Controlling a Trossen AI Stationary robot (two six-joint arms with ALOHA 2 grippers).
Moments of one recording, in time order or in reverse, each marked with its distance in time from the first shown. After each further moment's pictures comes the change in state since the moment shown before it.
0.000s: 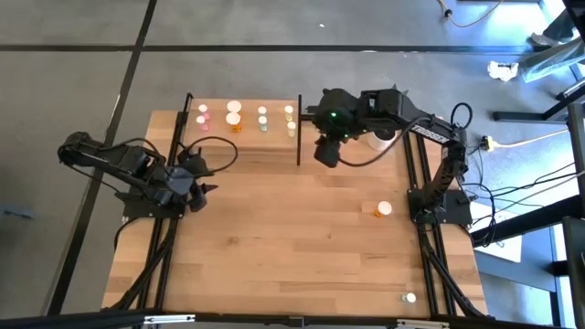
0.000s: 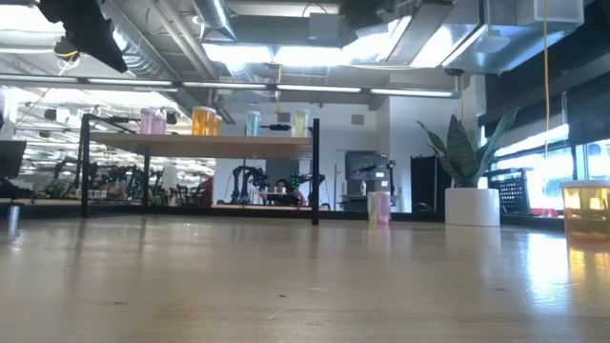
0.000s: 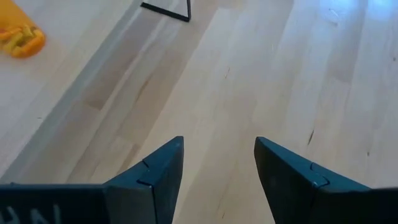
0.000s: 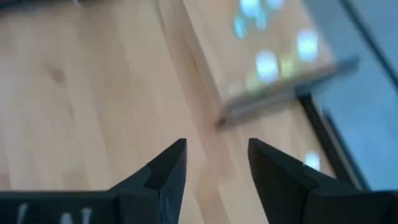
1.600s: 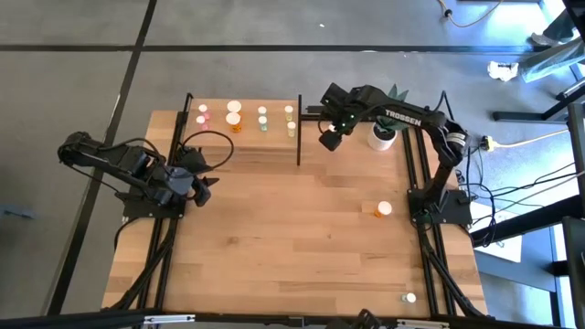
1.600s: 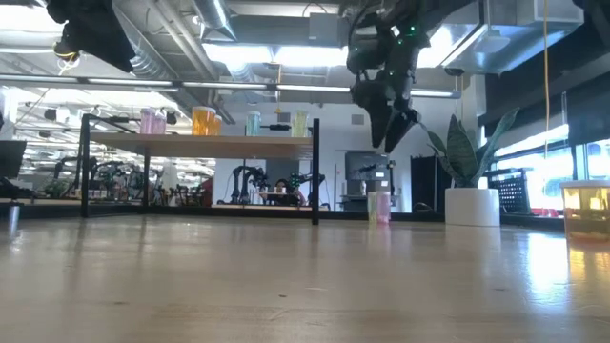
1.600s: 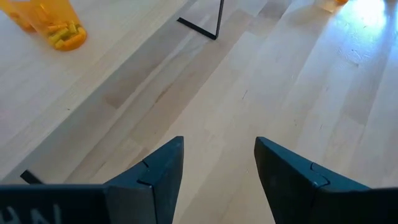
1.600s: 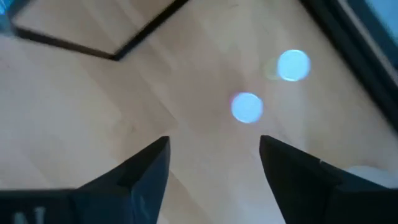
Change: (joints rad) left arm 0.001 0.000 0.000 0.002 -0.105 -0.150; right arm -0.382 0.021 -0.597 0.288 -0.183 -0.001
